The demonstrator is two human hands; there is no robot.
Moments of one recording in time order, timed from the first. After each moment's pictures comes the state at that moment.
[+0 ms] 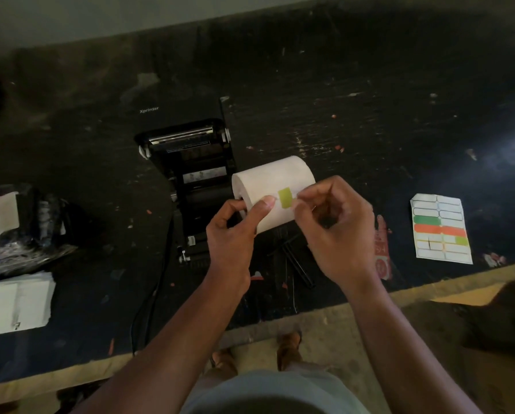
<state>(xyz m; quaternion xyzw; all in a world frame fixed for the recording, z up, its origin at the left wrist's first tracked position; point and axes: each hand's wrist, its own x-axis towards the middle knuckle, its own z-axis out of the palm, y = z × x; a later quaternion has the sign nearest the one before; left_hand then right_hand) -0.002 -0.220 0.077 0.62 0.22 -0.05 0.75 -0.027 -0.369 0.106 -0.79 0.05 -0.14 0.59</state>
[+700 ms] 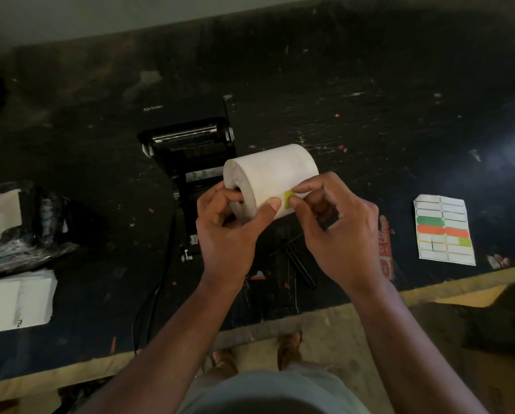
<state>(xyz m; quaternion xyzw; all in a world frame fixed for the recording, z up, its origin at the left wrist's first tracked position) -0.001 -0.207 0.082 0.74 0.09 0.08 0.67 -0.021 -0.371 0.108 -0.86 -0.06 -0.20 0.47</state>
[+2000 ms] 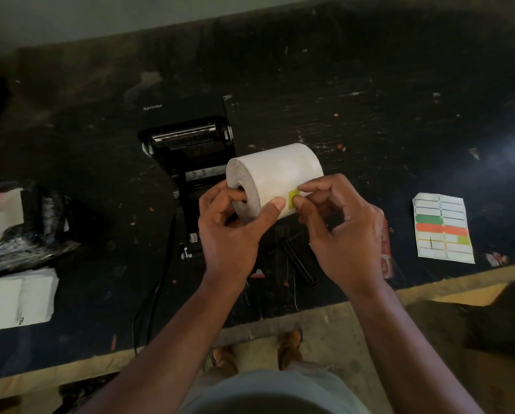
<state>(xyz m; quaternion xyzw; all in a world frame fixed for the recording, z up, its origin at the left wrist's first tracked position) -0.009 -0.211 0.092 0.74 0.08 0.08 0.66 -0.032 -0.374 0.104 -0.83 -0.03 -0.21 0.51</state>
